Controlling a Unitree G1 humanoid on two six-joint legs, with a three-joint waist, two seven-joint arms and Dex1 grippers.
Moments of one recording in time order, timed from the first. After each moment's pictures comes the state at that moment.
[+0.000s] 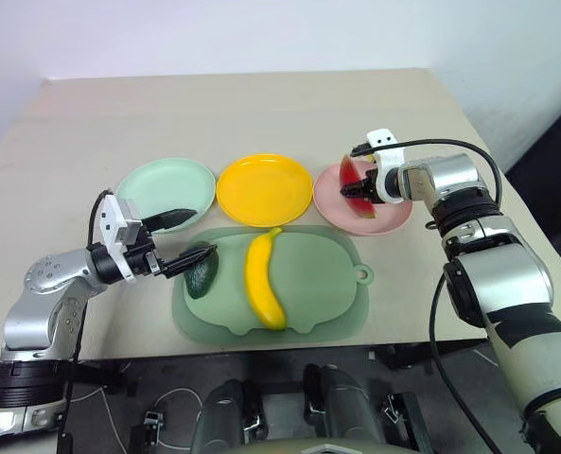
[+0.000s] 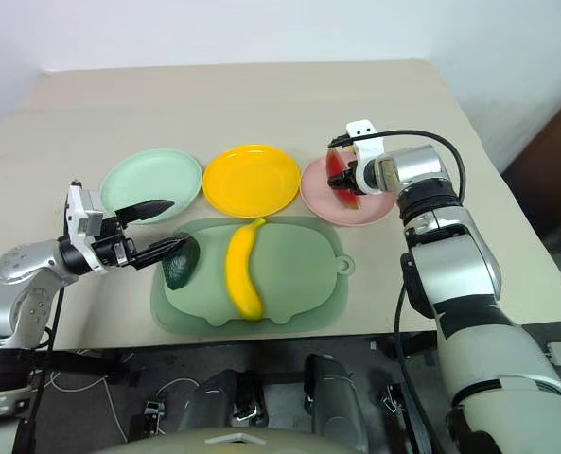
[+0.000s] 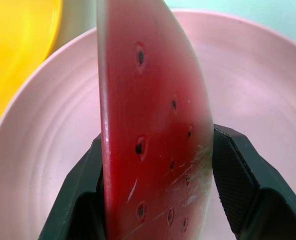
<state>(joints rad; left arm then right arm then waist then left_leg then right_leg) -0.21 0.67 0.22 -0.06 -0.57 0.28 -1.09 -1.25 -0.44 0.19 1.05 0.16 0.76 0.59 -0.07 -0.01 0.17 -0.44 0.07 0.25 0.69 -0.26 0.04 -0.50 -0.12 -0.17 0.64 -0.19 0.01</state>
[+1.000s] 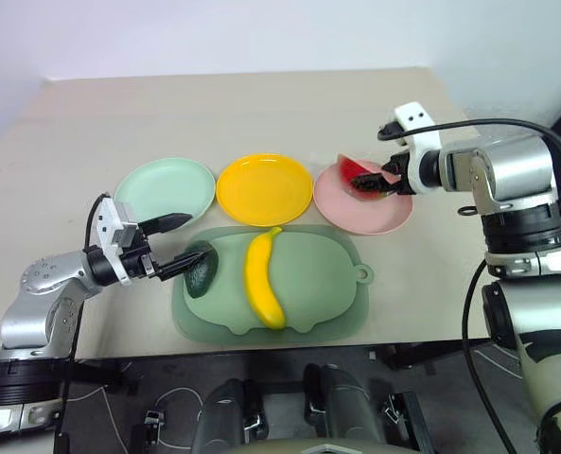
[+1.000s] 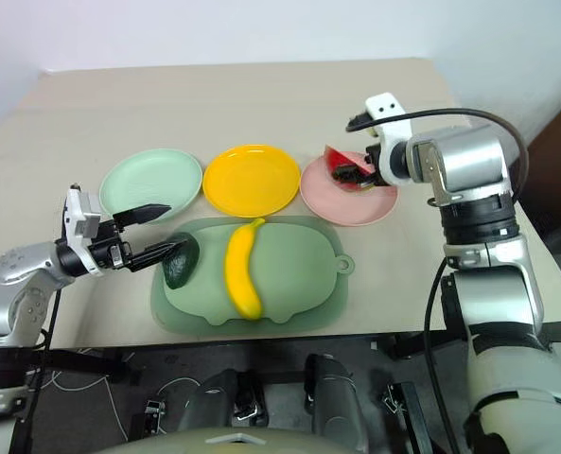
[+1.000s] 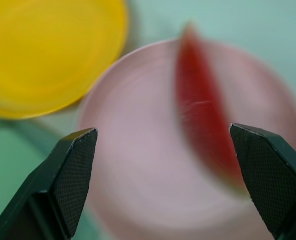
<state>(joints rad) -0.21 0.68 0.22 -0.01 -0.56 0.26 -1.12 -1.01 -0.61 0.08 0.11 0.24 1.37 0.71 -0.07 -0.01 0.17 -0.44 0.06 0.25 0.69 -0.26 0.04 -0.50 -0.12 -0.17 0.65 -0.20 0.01</state>
